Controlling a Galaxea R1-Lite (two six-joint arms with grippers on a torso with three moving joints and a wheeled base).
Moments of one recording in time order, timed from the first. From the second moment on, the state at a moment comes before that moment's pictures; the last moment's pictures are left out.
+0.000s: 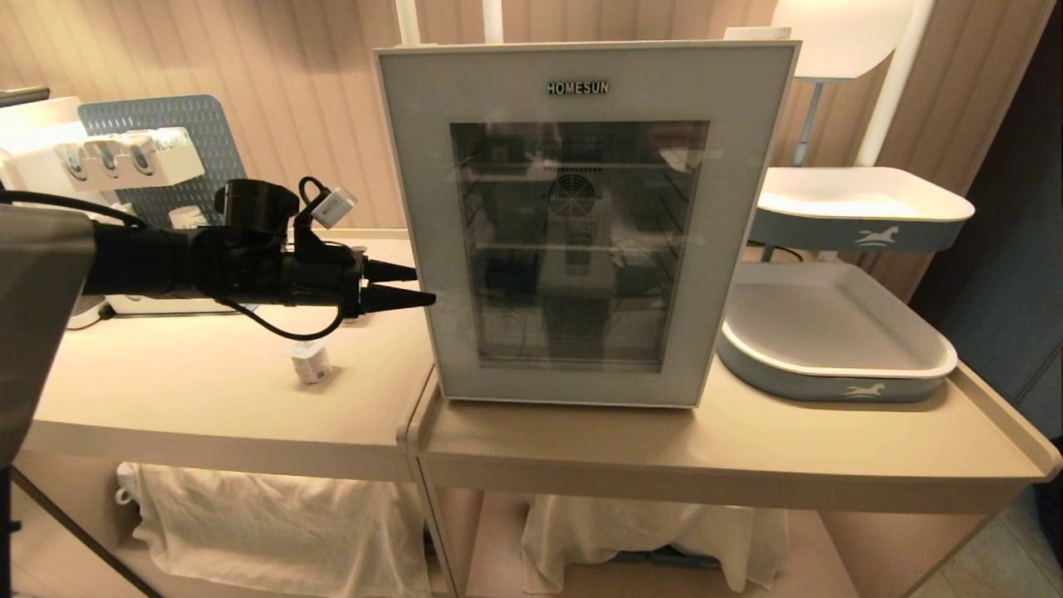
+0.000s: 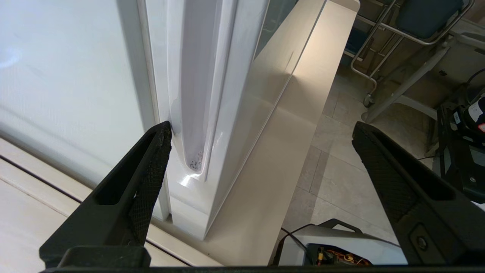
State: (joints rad) left arm -0.04 2.15 -1.72 0.13 -1.18 0.41; right arm 0.01 0.00 -0.02 0.05 0.00 0.00
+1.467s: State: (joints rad) left arm -0.20 1.81 -1.31 0.13 -1.29 0.42; right arm 0.01 0.00 -0.02 0.05 0.00 -0.01
